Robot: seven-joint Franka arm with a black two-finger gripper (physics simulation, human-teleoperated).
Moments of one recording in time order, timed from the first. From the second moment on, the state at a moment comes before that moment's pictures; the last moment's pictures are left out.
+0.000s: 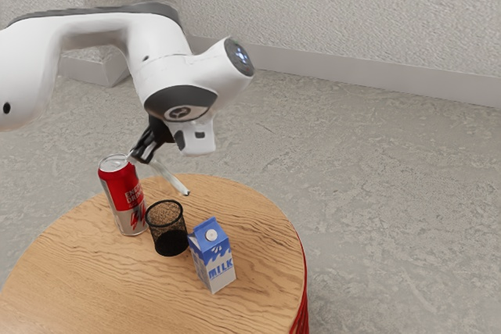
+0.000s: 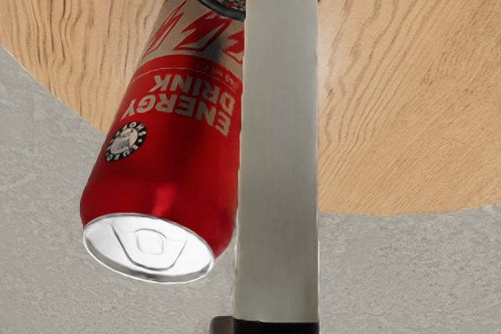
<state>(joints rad) -0.53 0.06 0.20 -1.91 0.70 1.49 0.80</state>
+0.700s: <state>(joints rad) -0.16 -0.64 0.06 -2.64 0.58 1.63 0.62</state>
